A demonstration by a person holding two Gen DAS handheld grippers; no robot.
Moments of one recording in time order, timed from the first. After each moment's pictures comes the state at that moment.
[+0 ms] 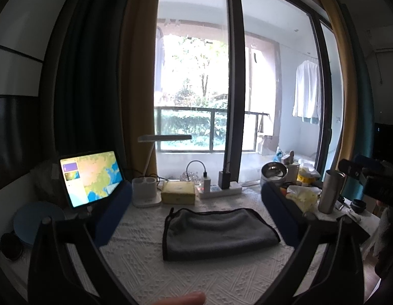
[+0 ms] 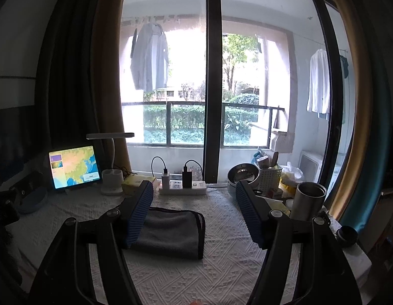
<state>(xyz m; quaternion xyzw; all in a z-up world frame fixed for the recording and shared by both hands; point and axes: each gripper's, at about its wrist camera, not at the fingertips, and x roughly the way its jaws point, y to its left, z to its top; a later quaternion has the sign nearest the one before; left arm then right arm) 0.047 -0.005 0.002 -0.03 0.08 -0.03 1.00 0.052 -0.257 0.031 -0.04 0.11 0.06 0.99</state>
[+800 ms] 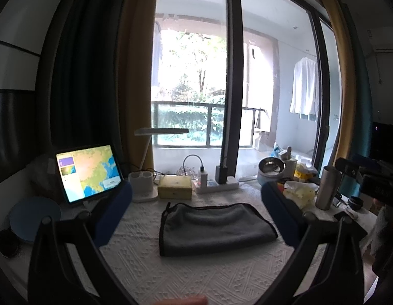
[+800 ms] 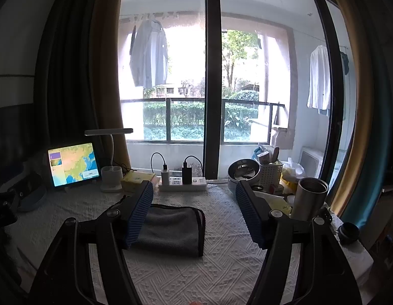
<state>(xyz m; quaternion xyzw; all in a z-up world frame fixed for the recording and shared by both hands) 0.048 -0.007 -0.002 -0.04 0.09 -0.04 0.99 0.057 -0.255 0.025 -0.04 0.12 0.06 0.99</state>
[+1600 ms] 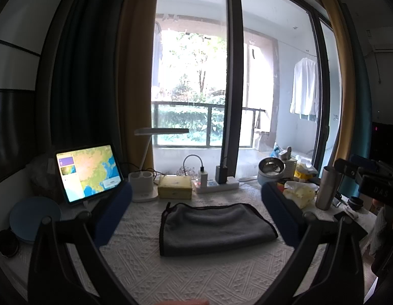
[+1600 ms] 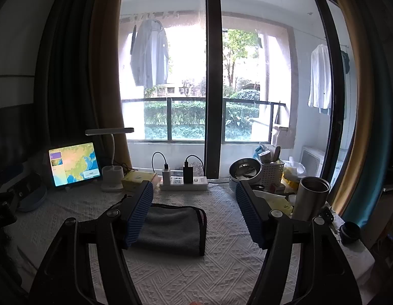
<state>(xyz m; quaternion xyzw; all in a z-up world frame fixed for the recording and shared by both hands) 0.046 -0.007 -0.003 -0.04 0.09 -0.04 0.99 0.057 -0.254 0.022 -0.04 0.12 0.06 0.99</state>
